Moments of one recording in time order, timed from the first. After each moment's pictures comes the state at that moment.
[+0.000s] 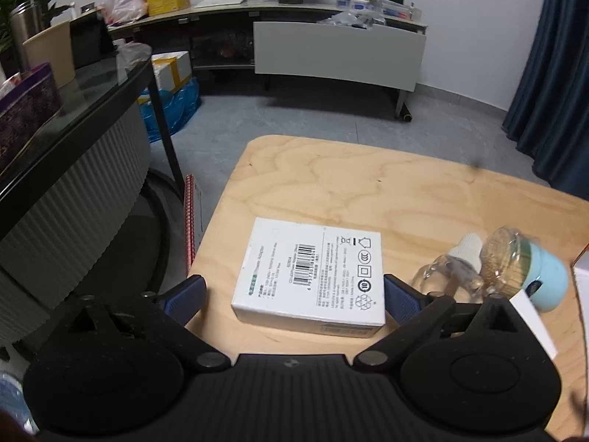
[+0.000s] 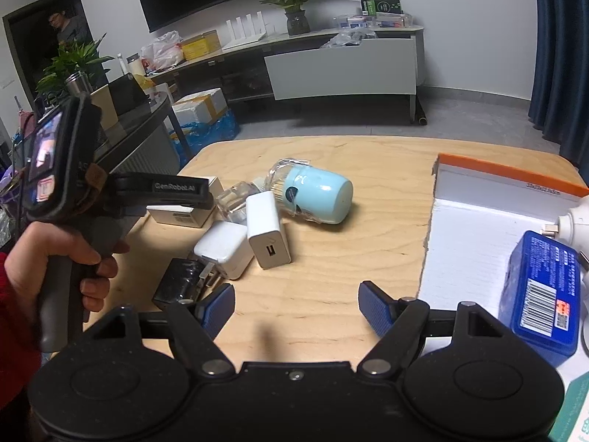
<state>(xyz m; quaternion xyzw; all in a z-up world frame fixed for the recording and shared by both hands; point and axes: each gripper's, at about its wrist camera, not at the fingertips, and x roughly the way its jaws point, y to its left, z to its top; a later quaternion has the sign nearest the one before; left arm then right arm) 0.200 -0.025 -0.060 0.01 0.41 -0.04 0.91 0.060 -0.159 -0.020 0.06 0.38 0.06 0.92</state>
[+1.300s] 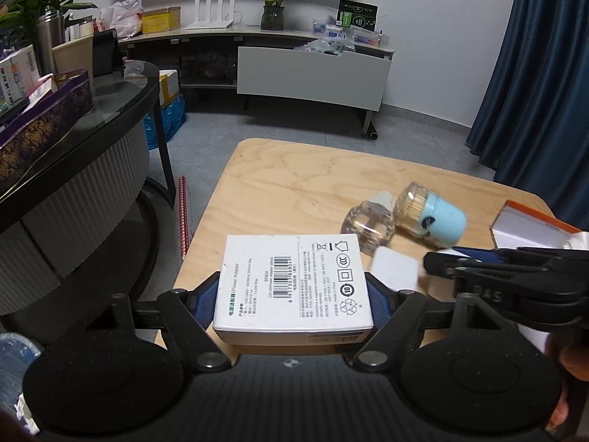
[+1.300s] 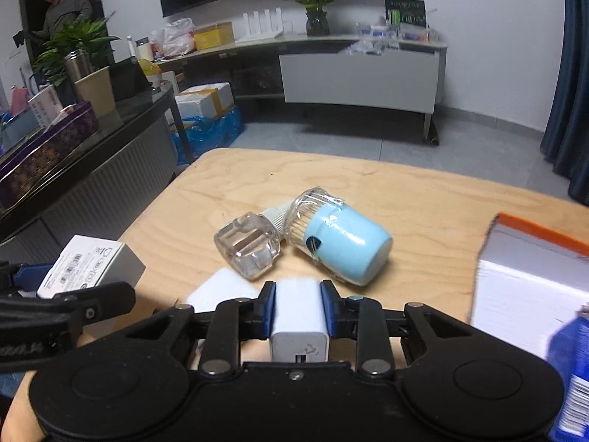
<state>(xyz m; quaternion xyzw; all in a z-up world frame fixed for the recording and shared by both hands) 0.111 -0.015 -0.024 -0.01 0.38 -0.08 0.92 0.106 -0.135 -0.022 0.01 0.37 0.06 0.93</state>
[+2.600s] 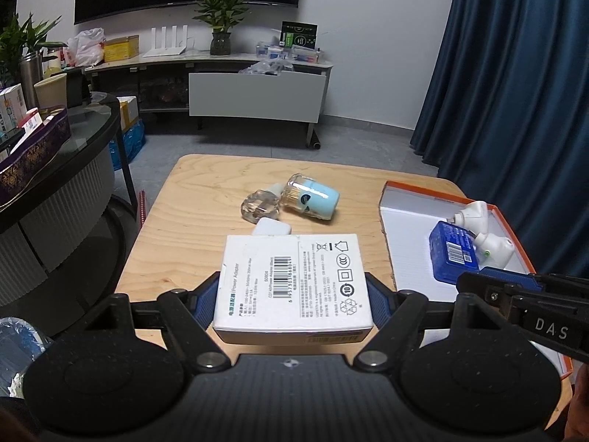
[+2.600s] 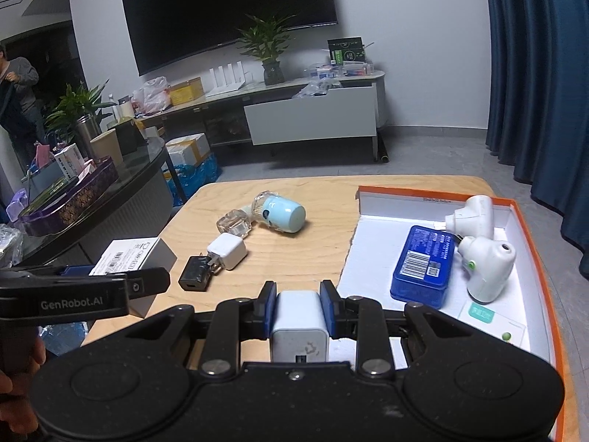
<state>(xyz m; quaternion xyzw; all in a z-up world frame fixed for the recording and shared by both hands) 0.003 -0.059 0.014 -0.01 0.34 -0.15 0.93 -0.072 -0.188 0.045 0.07 0.31 0.01 0.95</state>
